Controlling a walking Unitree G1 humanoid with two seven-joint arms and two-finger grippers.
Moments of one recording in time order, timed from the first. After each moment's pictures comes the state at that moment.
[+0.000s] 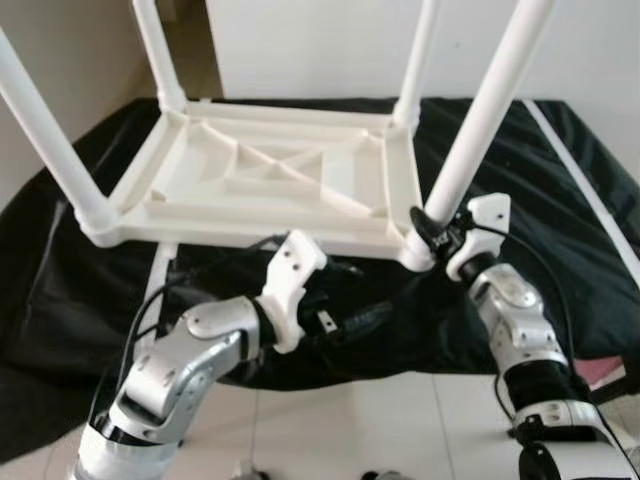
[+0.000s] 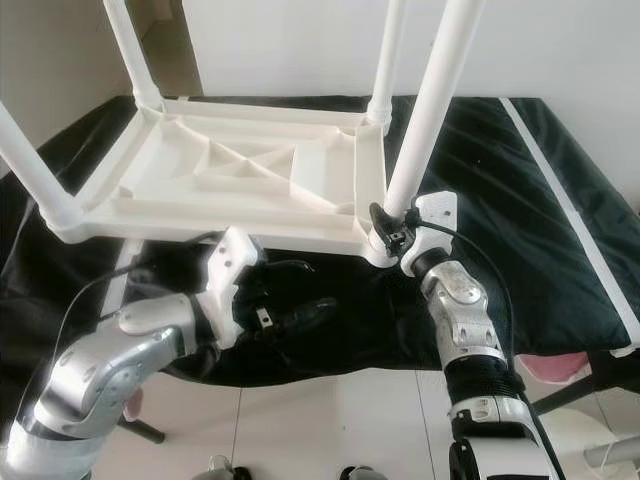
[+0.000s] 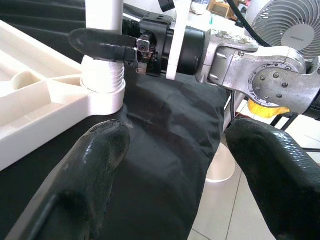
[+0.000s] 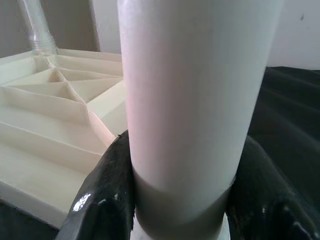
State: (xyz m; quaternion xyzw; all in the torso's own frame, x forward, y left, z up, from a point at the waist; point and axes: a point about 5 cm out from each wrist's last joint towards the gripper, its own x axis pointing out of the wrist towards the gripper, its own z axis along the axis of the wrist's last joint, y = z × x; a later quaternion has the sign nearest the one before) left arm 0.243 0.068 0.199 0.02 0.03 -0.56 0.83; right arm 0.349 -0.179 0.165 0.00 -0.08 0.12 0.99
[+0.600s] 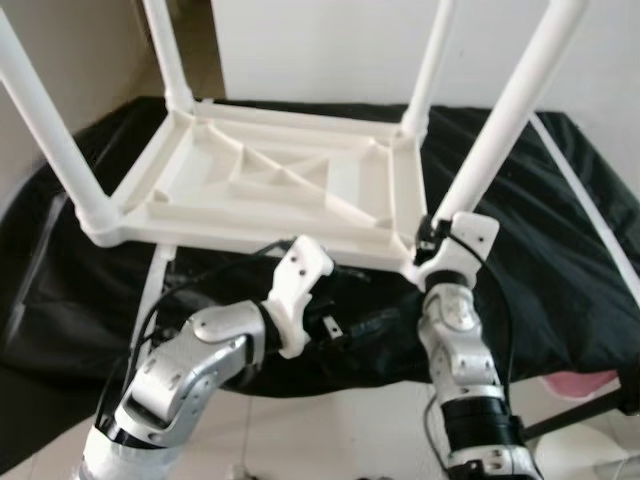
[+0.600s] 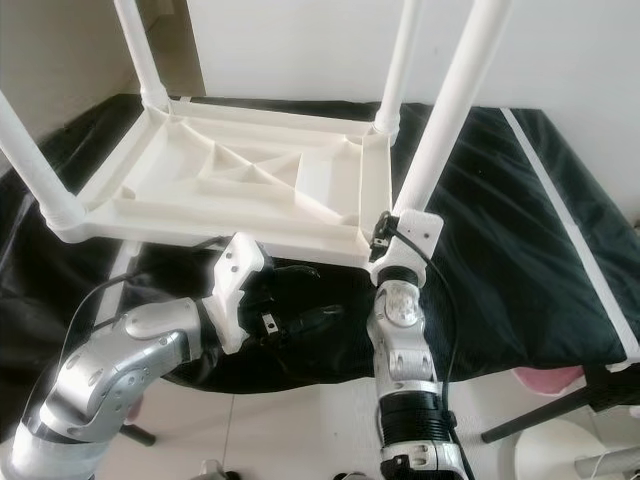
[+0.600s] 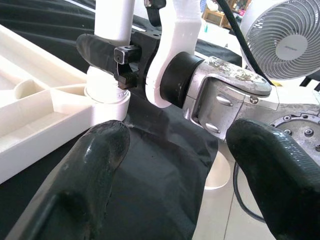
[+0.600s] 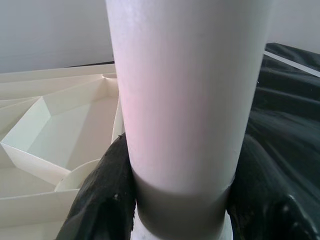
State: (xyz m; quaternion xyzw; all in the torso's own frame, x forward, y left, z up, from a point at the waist) left arm 0.240 0.062 0.196 0.02 0.03 -0.57 0.82; right arm 0.320 -0.137 0.156 0.08 -0.07 -0.13 0.99
